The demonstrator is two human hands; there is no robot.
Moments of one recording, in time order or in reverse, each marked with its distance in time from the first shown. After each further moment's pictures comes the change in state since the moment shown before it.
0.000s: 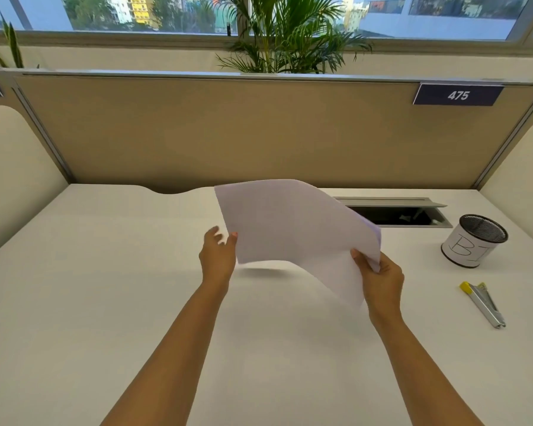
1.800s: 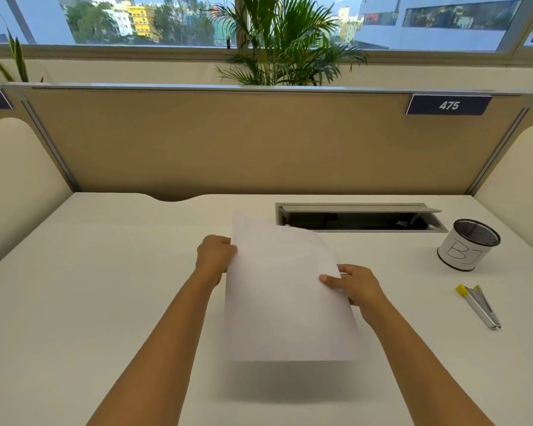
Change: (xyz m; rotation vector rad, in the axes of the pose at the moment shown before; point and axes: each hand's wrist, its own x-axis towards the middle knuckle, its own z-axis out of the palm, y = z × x) left_hand 0.010 0.018 -0.019 0.218 -0.152 -0.061; right_hand 0.002 -0.014 0.009 -0.321 -0.356 0.440
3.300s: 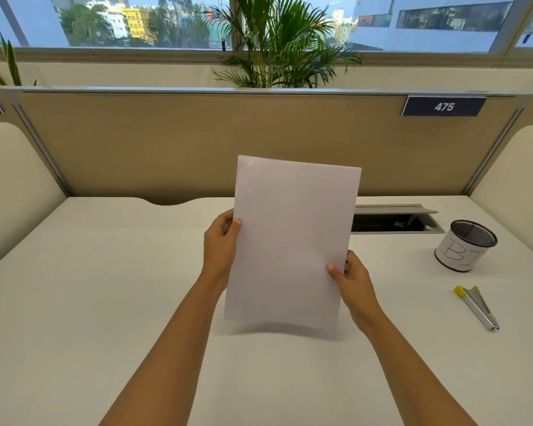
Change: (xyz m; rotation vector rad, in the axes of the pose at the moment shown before) left_hand -0.006 0.010 0.016 -0.417 0.025 0.393; right_hand 0.006 0.013 0.012 0.225 0.019 -0.376
